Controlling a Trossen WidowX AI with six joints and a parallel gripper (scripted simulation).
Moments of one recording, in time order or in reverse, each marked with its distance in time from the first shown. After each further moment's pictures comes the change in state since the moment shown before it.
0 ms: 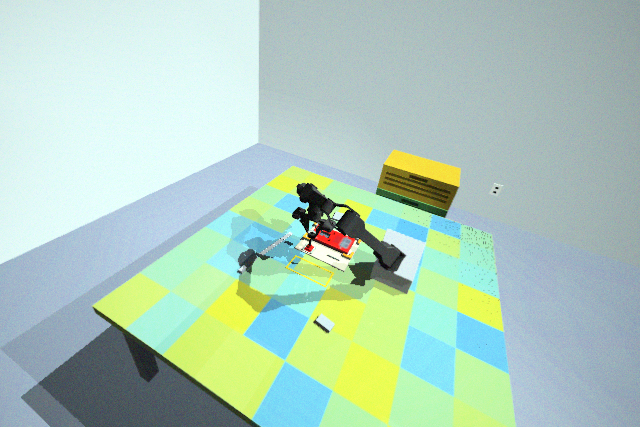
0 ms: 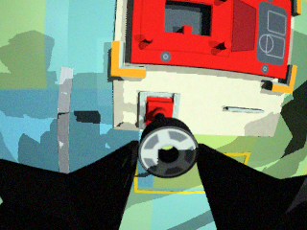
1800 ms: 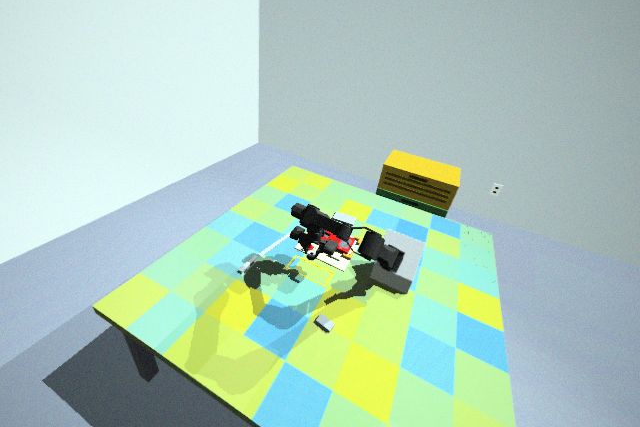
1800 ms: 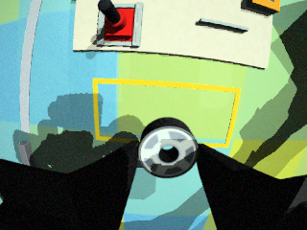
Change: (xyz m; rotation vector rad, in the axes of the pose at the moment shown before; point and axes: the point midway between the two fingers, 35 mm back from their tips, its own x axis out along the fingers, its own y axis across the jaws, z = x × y) arm 0.011 -0.054 -0.104 -0.012 -0.007 0.014
